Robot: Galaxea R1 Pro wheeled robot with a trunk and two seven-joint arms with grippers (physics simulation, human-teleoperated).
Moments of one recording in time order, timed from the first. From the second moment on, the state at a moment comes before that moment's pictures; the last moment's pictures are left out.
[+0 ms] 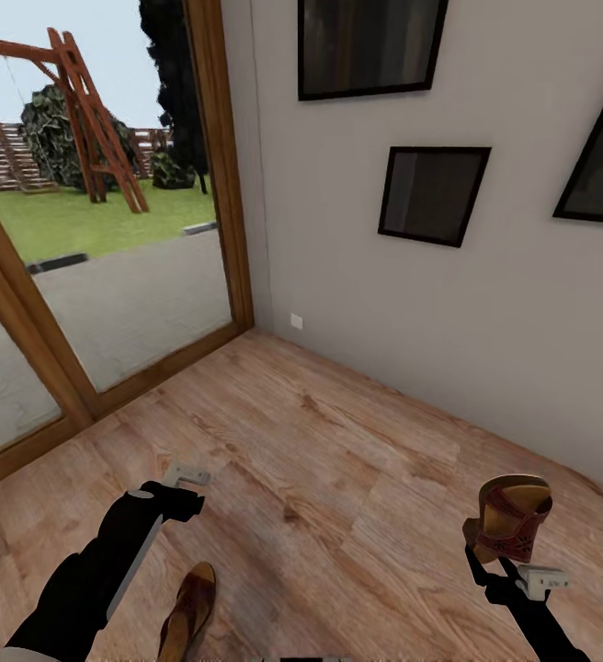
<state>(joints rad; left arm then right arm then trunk) -0.42 0.14 -0.17 -1.29 -0.04 0.83 -0.01 -0.48 -0.29 -0.17 -0.05 -0.37 -0.82 0.58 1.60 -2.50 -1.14</state>
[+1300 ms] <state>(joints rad) -0.30 0.14 -0.17 -1.28 -0.04 0.83 -0.01 -0.48 -0.29 -0.17 -0.05 -0.37 -0.82 0.58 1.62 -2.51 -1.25</state>
